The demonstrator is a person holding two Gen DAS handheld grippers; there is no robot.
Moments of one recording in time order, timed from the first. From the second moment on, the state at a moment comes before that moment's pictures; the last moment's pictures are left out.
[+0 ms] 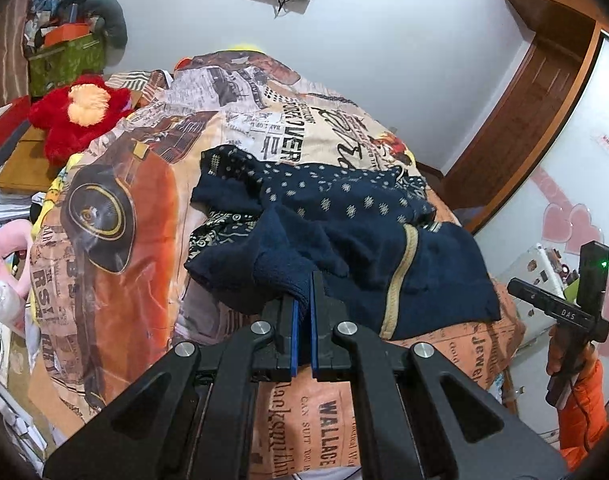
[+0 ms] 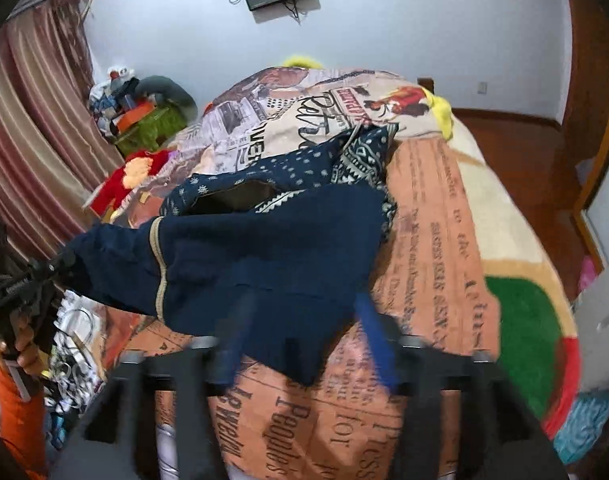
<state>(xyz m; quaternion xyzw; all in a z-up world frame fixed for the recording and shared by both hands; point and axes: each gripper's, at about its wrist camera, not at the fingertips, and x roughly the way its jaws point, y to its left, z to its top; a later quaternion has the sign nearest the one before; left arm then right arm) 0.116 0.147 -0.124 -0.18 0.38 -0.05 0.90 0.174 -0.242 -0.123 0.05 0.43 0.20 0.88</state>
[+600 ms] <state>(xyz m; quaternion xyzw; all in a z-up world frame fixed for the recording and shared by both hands) 0.115 0.141 -0.140 -0.18 0.40 -0.05 0.90 0.180 -0.217 -0.162 0.02 0.43 0.19 0.88</state>
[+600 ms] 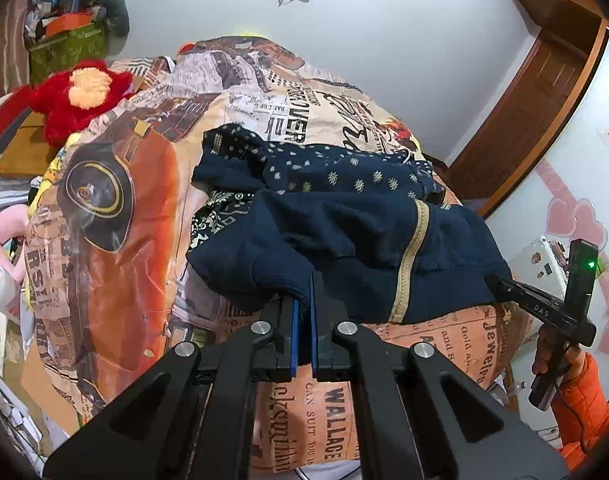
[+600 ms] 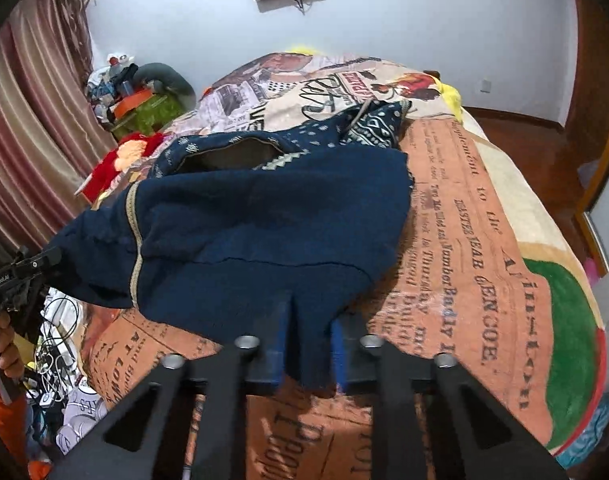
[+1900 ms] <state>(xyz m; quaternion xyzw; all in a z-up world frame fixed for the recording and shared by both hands) 0.328 0.236 -0.144 -0.27 0.39 0.06 0.88 0.384 -0.203 -0.097 0.09 0.36 0.18 0.91</state>
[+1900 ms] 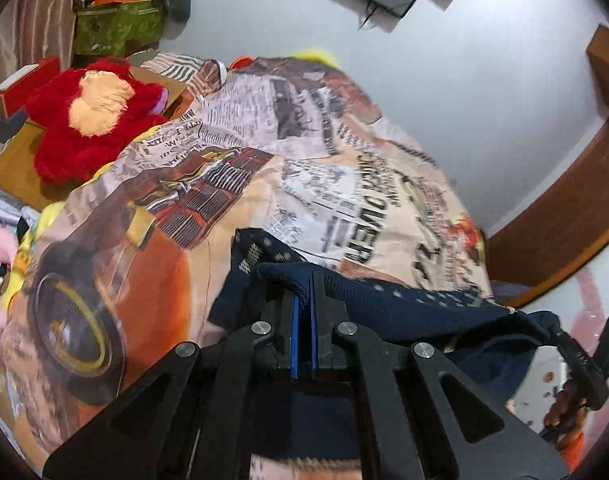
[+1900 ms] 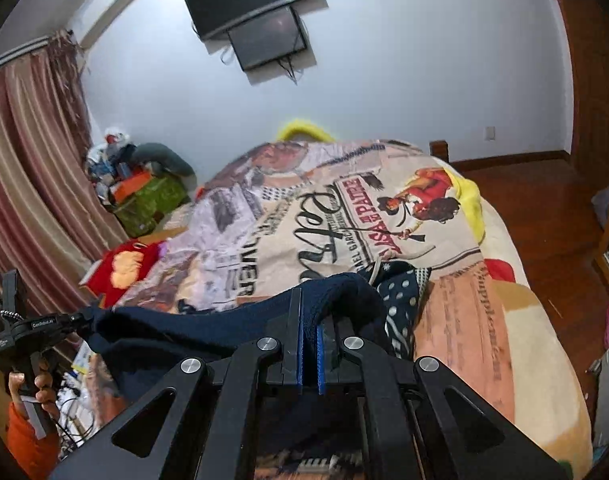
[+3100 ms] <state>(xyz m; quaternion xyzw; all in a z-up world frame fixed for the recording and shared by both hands) 0.355 0.139 -0.139 0.02 0.41 0.01 0.91 0.415 -0.158 -0.110 -0.05 0.39 0.22 0.89</state>
